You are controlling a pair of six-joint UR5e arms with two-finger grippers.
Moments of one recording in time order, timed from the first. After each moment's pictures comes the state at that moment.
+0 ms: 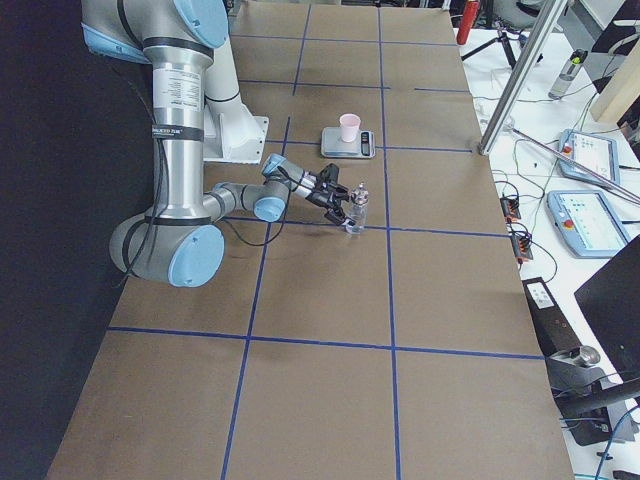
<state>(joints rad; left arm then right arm) -1.30 -1.74 -1.91 -1.51 -2.09 -0.07 0.33 -1.61 1.78 -0.91 0.77 1.32</state>
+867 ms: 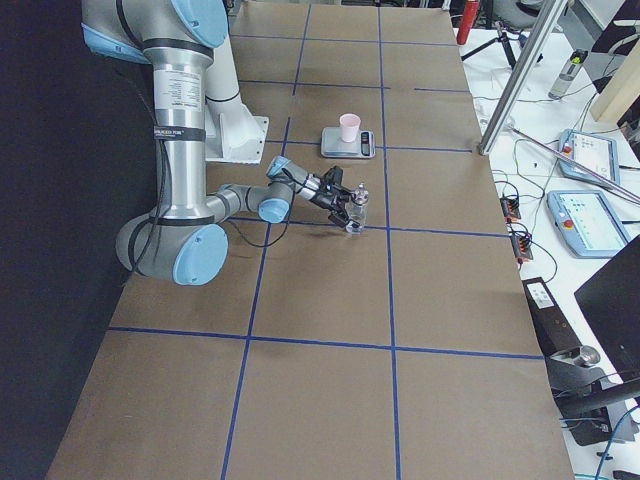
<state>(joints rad) -1.30 -1.74 -1.92 -1.51 -2.09 -0.07 0.34 -1.58 1.74 -0.91 0.77 1.32</state>
